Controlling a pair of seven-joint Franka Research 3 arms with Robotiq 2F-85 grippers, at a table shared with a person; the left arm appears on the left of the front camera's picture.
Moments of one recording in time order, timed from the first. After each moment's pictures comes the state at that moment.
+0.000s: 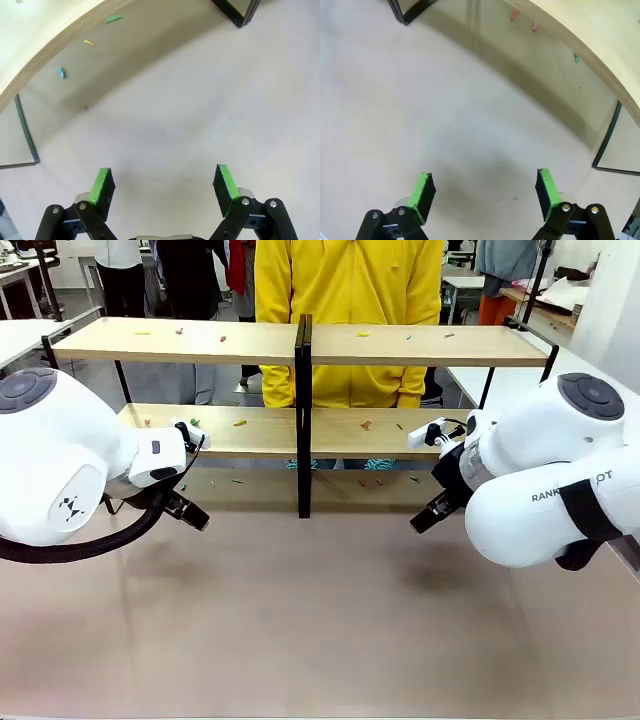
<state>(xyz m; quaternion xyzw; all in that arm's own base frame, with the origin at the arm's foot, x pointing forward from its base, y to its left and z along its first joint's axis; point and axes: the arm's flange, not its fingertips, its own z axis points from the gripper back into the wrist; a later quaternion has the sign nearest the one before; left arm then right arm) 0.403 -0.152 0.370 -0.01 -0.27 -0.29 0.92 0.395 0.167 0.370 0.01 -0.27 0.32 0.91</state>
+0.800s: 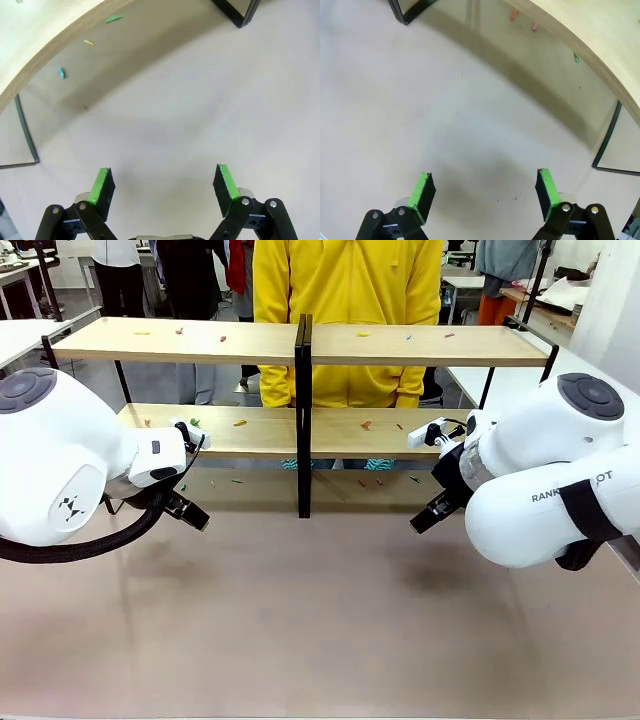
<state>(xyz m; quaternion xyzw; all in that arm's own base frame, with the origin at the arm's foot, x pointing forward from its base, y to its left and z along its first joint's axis) 0.403 -0.152 0.370 -0.01 -0.27 -0.29 0.92 0.395 0.167 0.370 0.01 -0.27 0.32 0.91</state>
